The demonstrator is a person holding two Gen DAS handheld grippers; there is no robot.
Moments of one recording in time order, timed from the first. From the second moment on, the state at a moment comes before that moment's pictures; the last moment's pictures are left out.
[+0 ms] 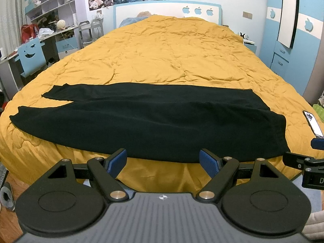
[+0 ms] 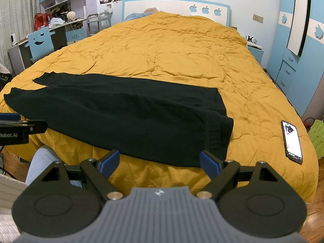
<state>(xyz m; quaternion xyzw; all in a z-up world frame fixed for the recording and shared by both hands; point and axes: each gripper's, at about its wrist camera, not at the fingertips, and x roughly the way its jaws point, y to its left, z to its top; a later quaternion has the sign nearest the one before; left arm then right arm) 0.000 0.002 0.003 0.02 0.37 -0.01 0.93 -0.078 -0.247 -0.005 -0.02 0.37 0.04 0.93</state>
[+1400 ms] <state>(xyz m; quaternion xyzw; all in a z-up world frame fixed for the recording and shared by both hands) 0.000 0.003 0.002 0.02 0.37 -0.01 0.93 -0.079 -0.245 -0.008 -0.02 0.38 0.05 0.93</state>
